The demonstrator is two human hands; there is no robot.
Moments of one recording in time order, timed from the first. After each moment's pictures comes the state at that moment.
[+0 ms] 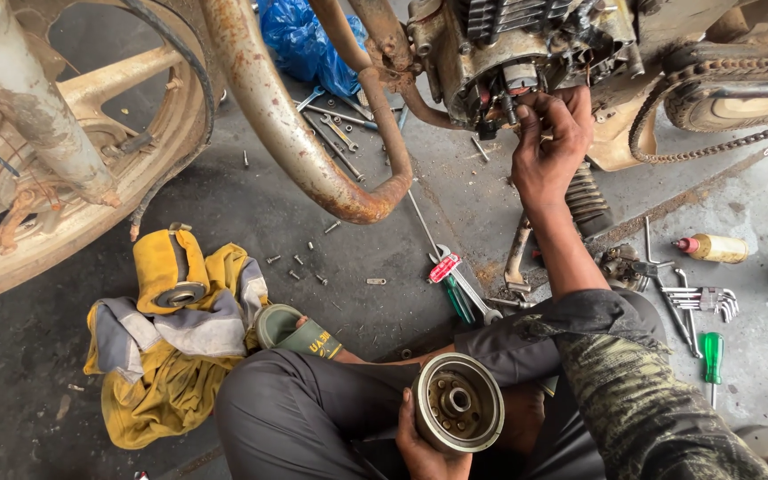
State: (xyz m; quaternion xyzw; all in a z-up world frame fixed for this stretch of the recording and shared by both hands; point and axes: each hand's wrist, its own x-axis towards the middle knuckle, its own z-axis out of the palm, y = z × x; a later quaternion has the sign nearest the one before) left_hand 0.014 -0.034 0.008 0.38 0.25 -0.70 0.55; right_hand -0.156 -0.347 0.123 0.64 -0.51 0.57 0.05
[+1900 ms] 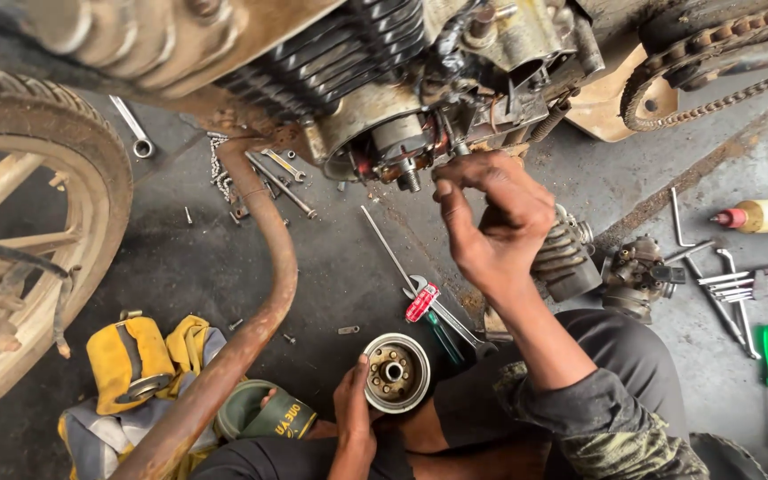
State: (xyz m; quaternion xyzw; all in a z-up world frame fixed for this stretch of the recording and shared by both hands) left_hand 0.033 -0.202 -0.094 0.73 -0.09 -0.62 0.28; right_hand -0.198 -0.359 0.107 0.58 -0.48 0.65 -0.12
